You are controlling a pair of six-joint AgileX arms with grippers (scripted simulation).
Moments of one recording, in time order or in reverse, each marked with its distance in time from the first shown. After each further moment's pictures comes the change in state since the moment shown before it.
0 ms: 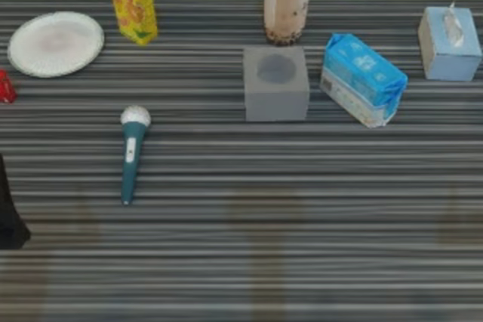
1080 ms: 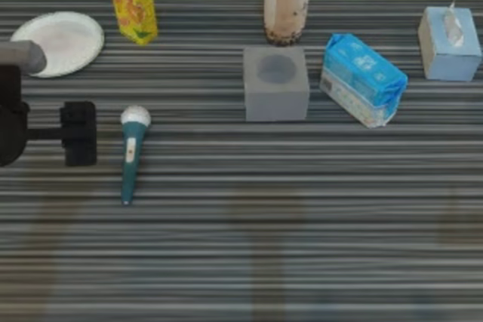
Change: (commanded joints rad) left arm -0.199 1.208 0.812 -0.564 -0.017 -0.178; right arm 0.000 0.000 0.000 0.000 0.000 0.000
